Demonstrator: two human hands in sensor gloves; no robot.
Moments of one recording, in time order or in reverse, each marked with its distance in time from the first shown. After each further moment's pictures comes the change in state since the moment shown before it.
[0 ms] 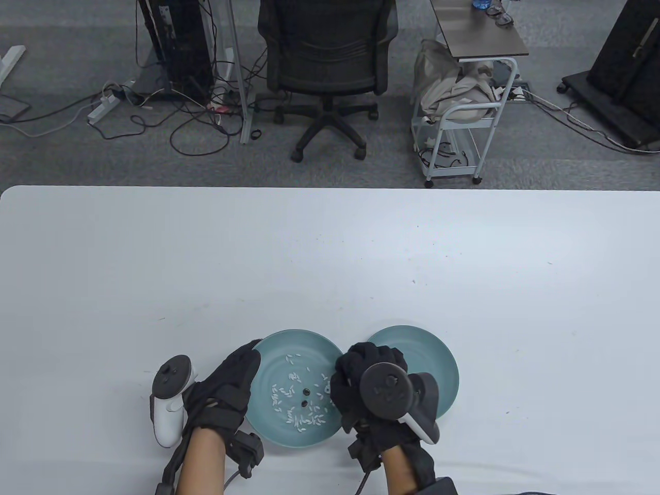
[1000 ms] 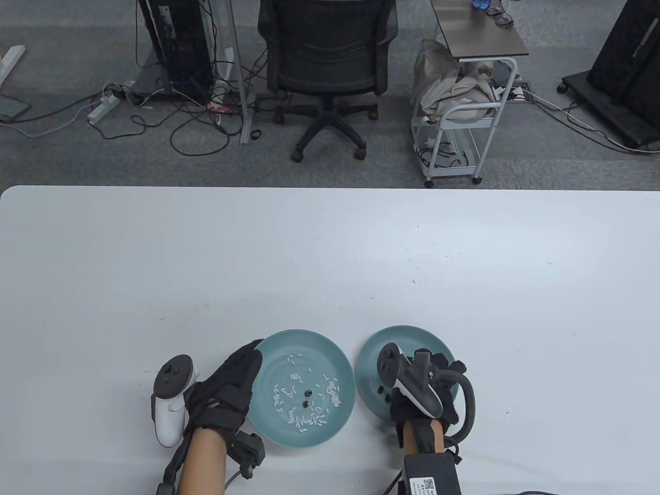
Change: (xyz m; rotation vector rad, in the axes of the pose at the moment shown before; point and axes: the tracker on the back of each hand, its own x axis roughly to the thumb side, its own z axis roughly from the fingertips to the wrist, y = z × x) left_hand 0.001 -0.001 0.001 -0.005 -0.004 -0.005; right_hand -0.070 0.042 -0.022 0.251 0.353 0.725
